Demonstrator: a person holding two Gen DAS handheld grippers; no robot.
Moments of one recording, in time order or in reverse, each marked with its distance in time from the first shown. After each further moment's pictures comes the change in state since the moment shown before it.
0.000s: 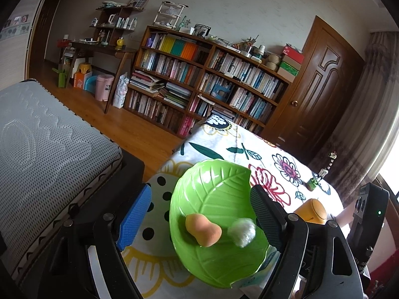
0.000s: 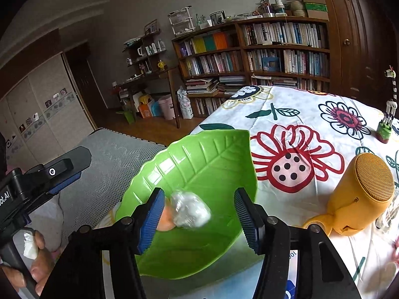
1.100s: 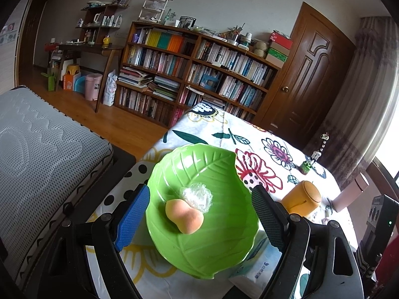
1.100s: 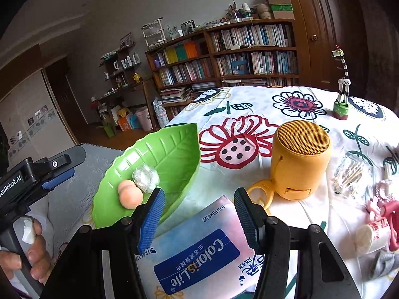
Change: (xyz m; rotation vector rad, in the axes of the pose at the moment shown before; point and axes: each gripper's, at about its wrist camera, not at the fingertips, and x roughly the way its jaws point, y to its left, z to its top) left arm 0.007 -0.028 -0.014 0.072 0.051 -0.035; right arm -0.051 -0.037 -0.034 0.093 -0.060 -0.113
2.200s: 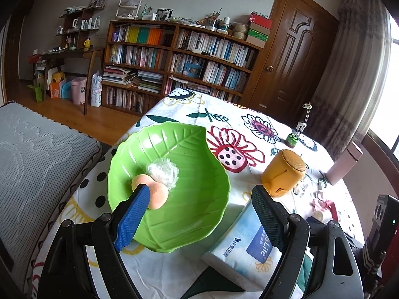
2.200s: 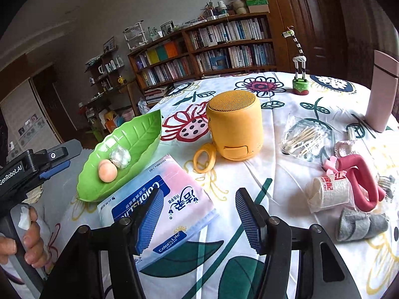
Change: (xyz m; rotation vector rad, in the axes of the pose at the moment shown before) left arm 0.000 -0.050 -0.029 0.121 0.070 -0.031; right arm -0.045 -0.055 -0.041 0.073 0.010 -0.058
